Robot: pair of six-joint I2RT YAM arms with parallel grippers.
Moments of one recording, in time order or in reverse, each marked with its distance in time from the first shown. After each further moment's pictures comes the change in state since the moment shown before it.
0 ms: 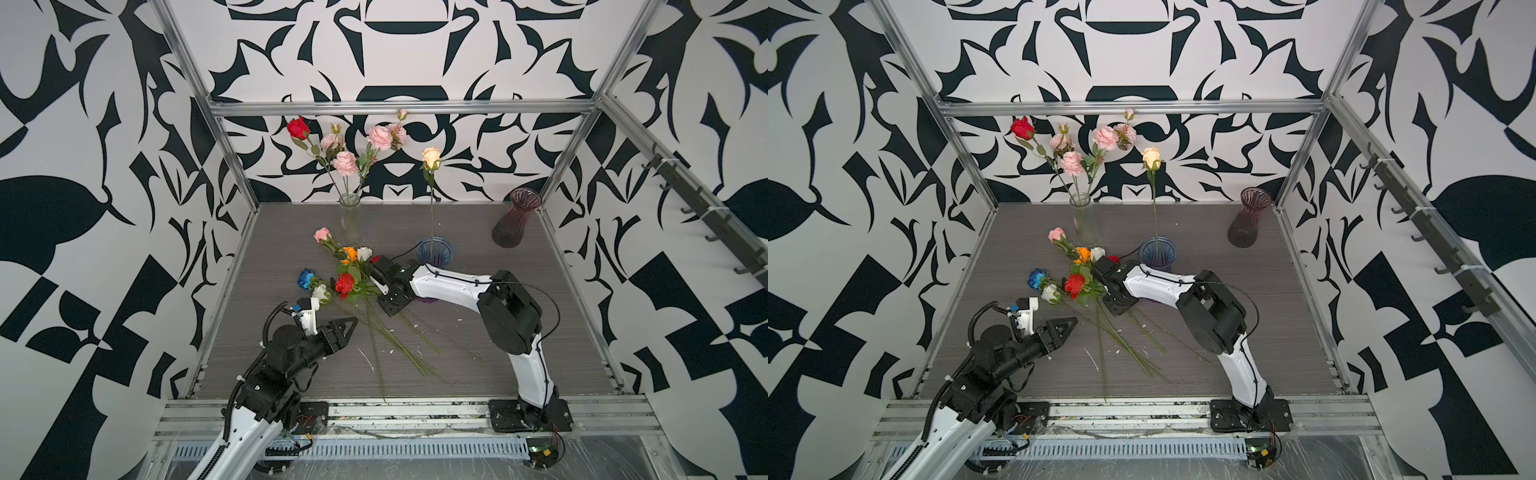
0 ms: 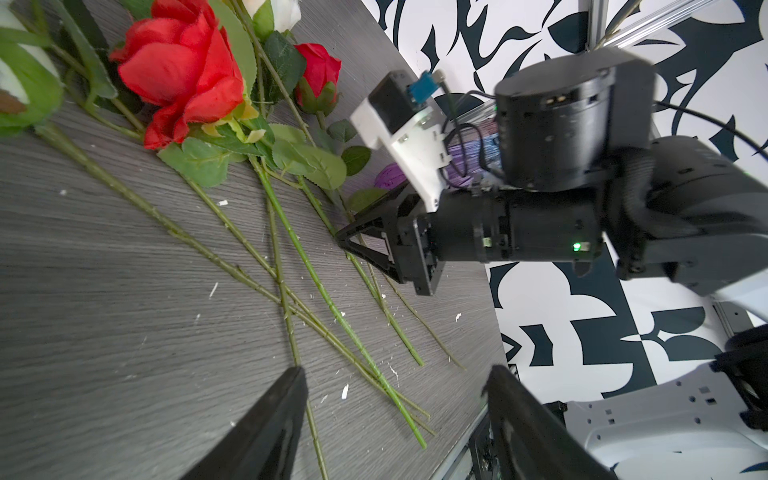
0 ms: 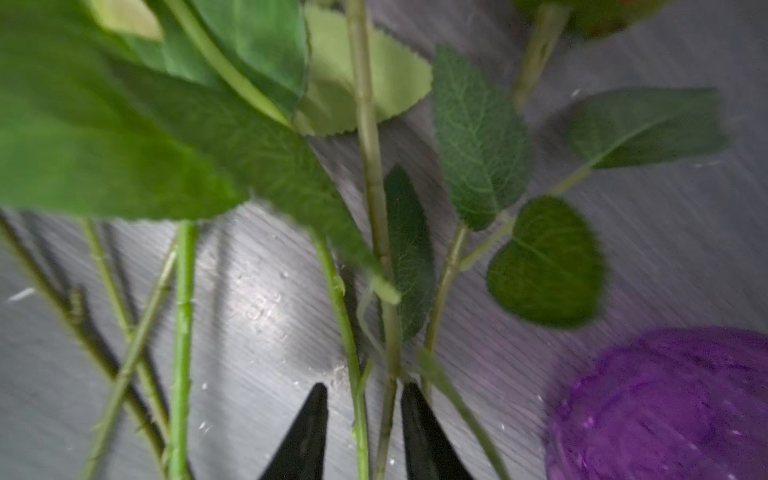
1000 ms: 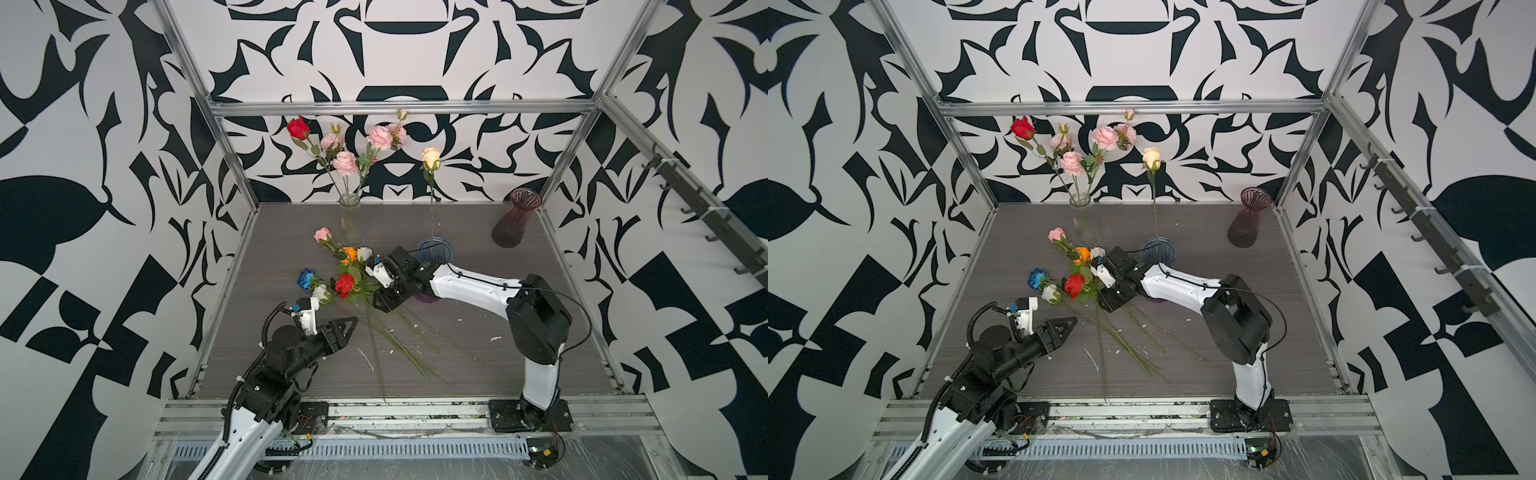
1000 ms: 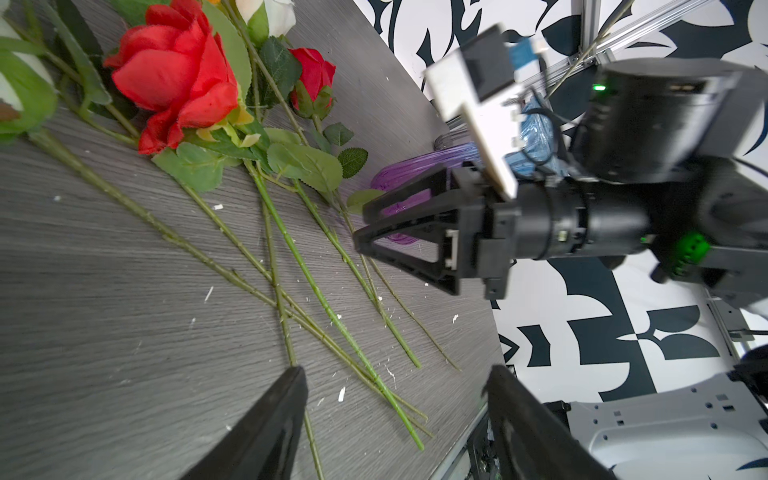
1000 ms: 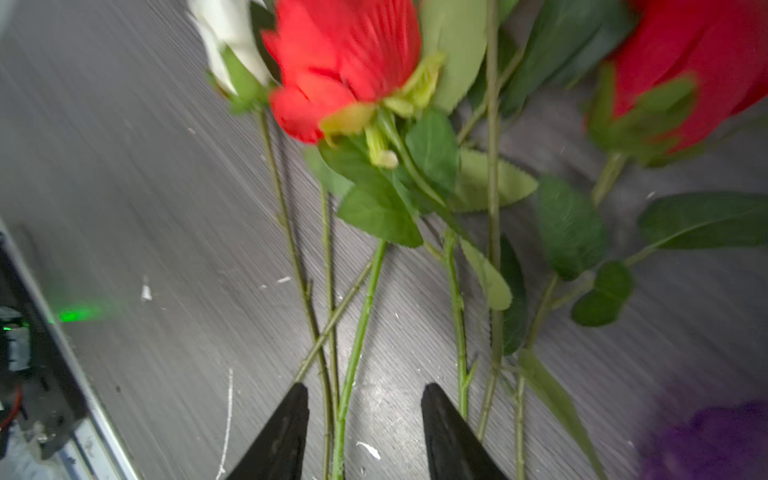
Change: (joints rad) left arm -0.002 -0.010 0.000 0.003 -0.001 0.000; right arm -0.040 -0.159 -0.122 0.201 -0.324 -0.010
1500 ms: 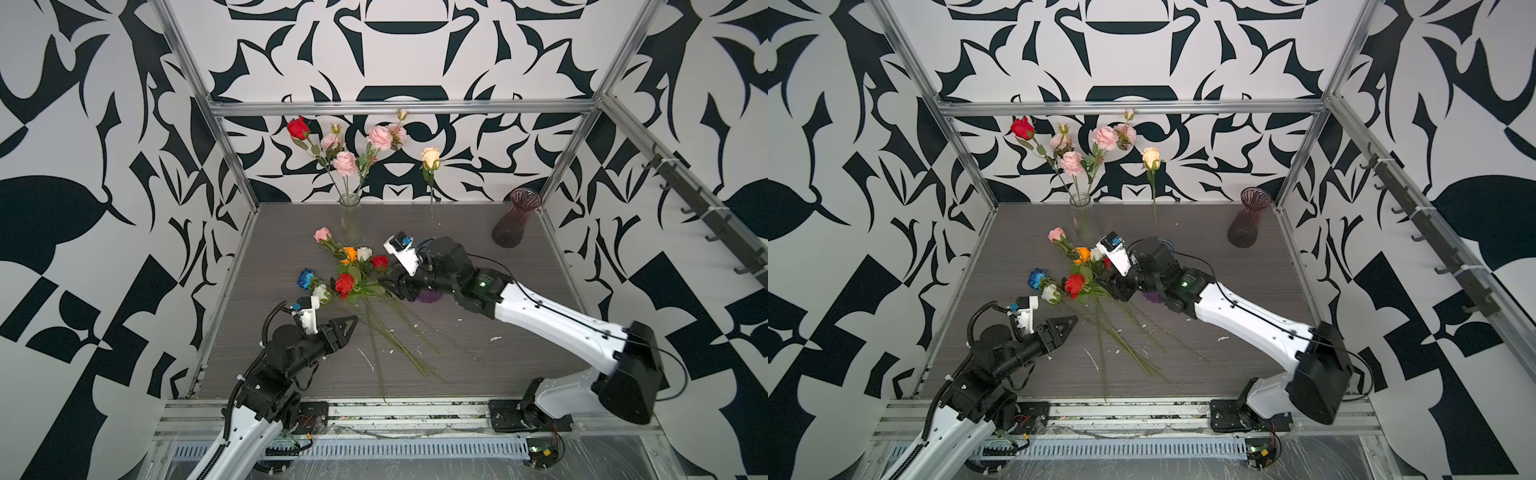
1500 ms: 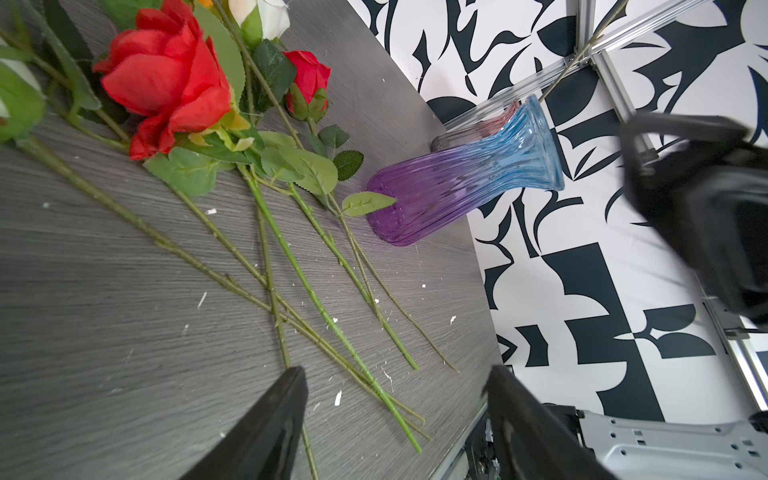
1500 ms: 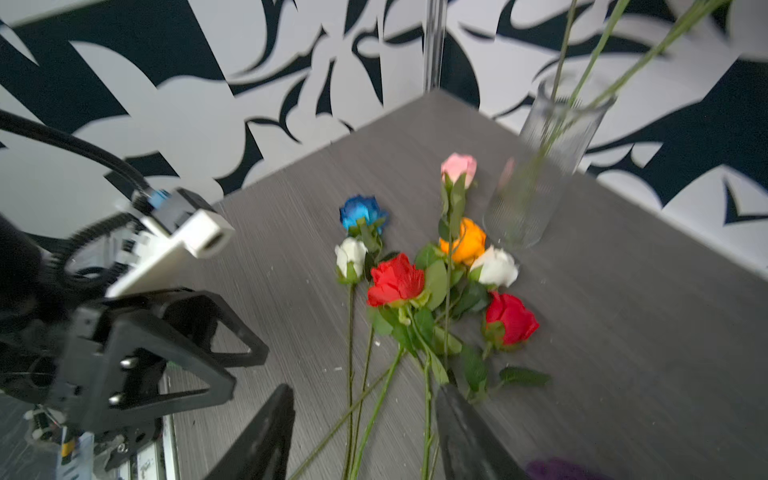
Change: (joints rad) left arm 0.000 0.013 0.001 0.024 0.003 0.000; right arm -0.002 -0.476 -0.231 0.298 0.019 -0.124
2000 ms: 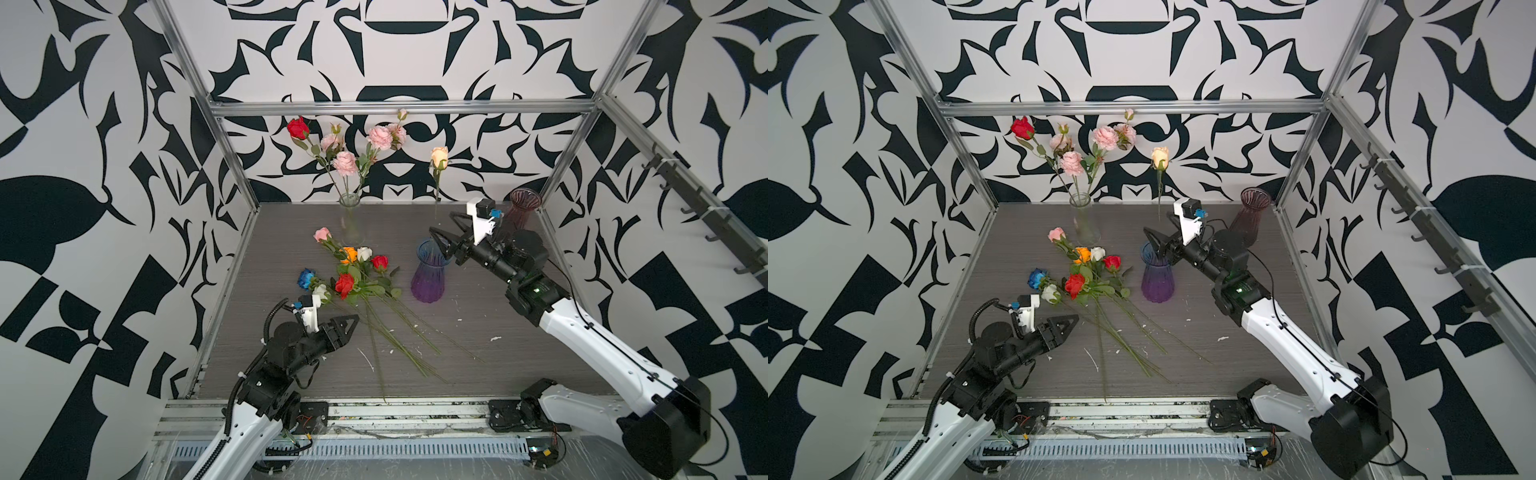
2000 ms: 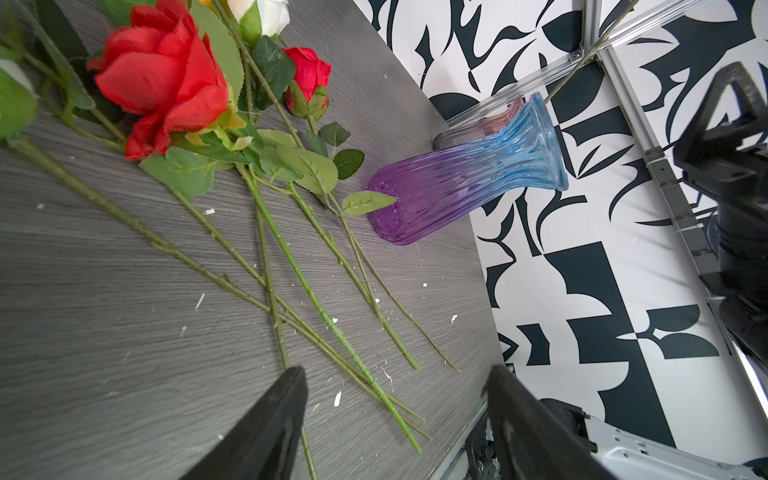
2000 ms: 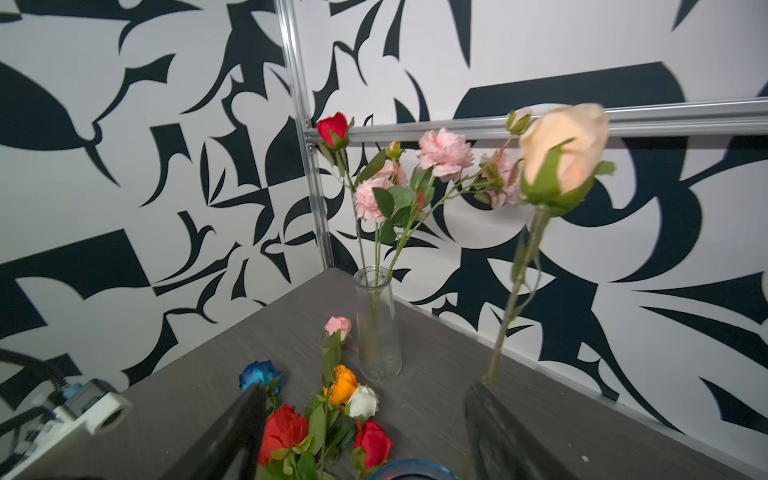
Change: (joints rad) left arm 0.000 0.055 0.014 0.024 0.004 0.003; right arm -0.314 -0.349 -0.274 0.478 -0.080 0.032
